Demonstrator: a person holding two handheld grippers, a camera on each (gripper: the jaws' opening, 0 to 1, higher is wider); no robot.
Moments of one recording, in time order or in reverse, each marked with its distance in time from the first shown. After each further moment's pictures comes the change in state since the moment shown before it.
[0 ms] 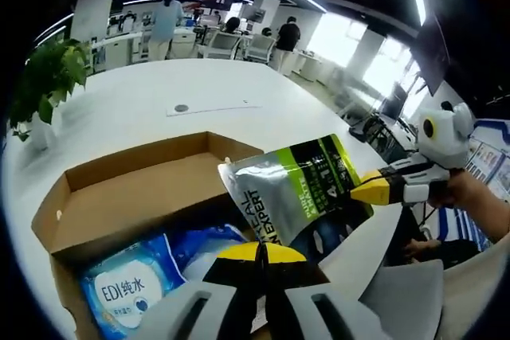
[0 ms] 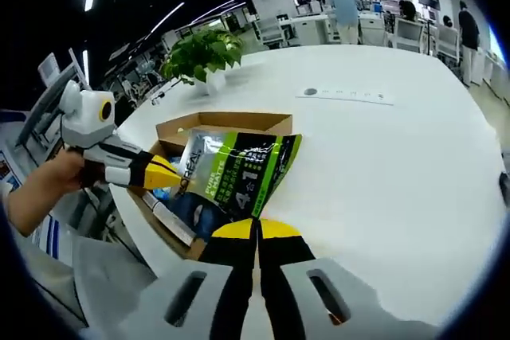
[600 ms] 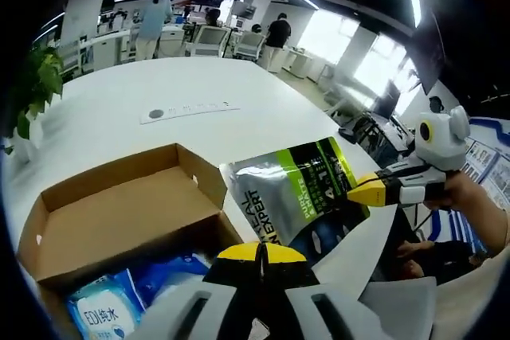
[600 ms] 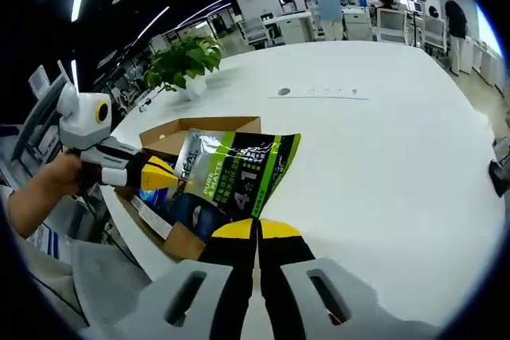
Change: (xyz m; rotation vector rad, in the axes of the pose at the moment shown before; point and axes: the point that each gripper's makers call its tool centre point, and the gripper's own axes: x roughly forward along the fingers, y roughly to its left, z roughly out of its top) left arm 0.040 -0.030 0.024 0.020 0.030 -0.056; right arm -0.022 -0.050 0.002 0.060 0.003 -0.050
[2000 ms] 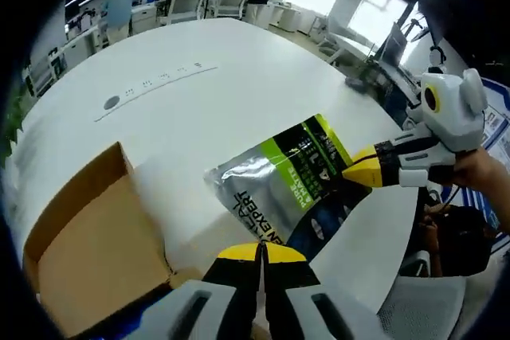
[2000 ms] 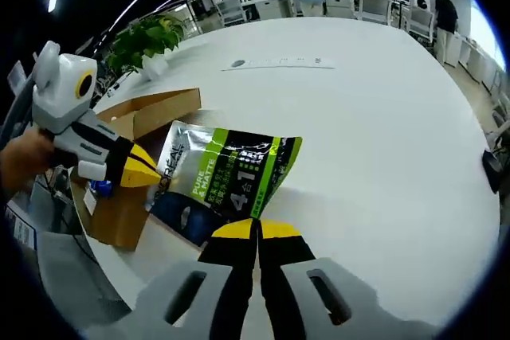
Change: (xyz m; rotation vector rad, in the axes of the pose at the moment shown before) left arm 0.097 -0.003 -0.011 0.136 0.260 0.044; right arm 0.047 -0.088 -0.032 0.008 0.104 -0.126
